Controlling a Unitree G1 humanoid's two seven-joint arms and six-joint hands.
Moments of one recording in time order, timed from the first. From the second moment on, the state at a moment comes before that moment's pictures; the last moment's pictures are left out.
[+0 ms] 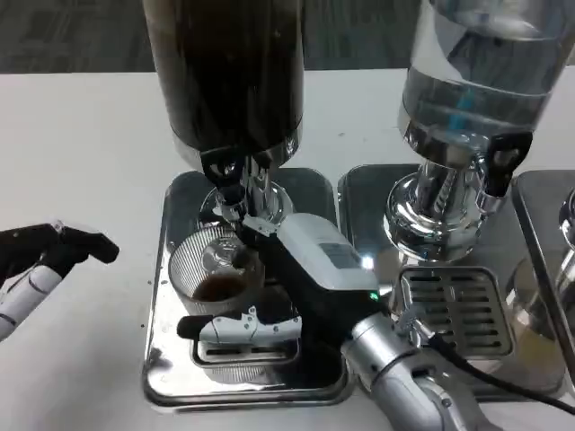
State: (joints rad) left arm 0.05 0.61 0.26 0.57 -0.14 -0.89 -0.54; right arm -0.21 -0.12 0.52 0.22 -0.69 -0.14 -0.09
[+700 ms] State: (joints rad) left arm 0.06 0.61 0.26 0.57 -0.14 -0.91 -0.54; right arm -0.15 -0.13 0.57 0.18 -0.78 -0.13 -0.20
